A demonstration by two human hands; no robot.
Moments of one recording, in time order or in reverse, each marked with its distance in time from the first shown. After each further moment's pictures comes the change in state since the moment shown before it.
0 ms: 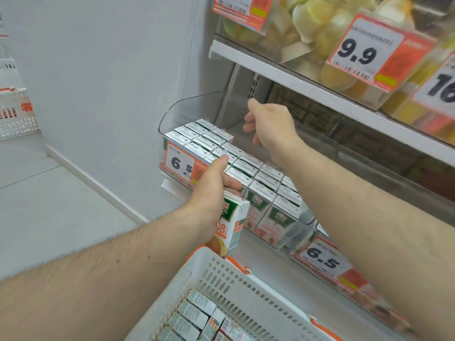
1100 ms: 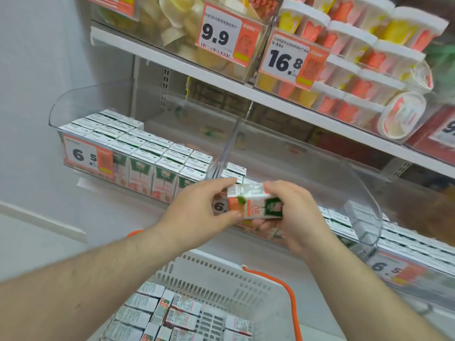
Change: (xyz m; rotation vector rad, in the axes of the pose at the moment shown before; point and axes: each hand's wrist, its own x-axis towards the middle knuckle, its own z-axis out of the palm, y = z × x) left_hand -0.065 -0.063 0.077 0.831 -0.386 0.895; right_hand -0.206 0.104 -0.155 0.390 0.120 0.328
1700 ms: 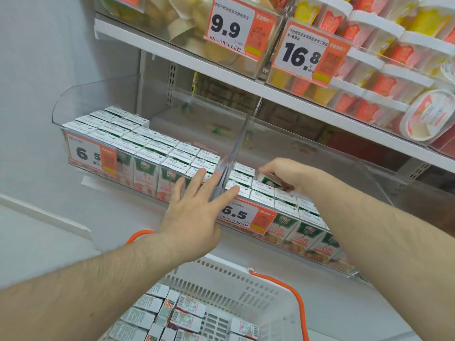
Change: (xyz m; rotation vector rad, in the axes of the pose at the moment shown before) left_hand 0.003 -0.031 0.008 0.719 -0.196 -0.013; right_hand 0.165 0.003 -0.022 -0.772 -0.233 0.268
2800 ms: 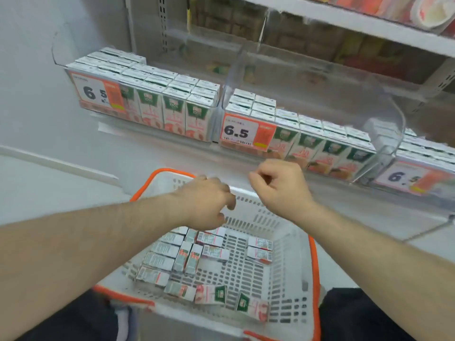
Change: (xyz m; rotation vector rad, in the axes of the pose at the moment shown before) left_hand -0.065 0.021 0.038 0.216 -0.464 0.390; right_hand -0.142 0.089 0.147 -0.006 0.556 -0.791
